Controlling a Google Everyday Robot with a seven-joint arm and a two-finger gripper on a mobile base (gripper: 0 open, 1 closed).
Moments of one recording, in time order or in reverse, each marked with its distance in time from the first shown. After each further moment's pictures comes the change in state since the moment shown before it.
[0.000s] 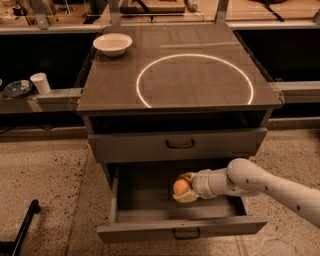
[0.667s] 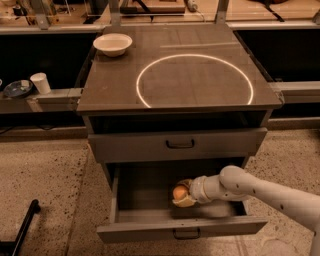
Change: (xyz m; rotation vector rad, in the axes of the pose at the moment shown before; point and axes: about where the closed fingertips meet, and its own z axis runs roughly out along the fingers) arm 0.057 -0.013 0.046 0.001 0.059 0.009
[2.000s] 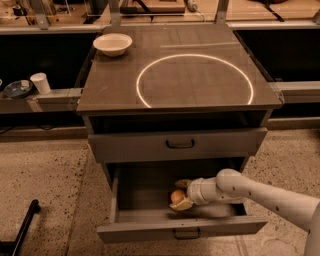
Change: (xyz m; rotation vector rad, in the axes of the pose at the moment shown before) arm 0.009 -0.003 0.018 0.022 -0.004 -0.006
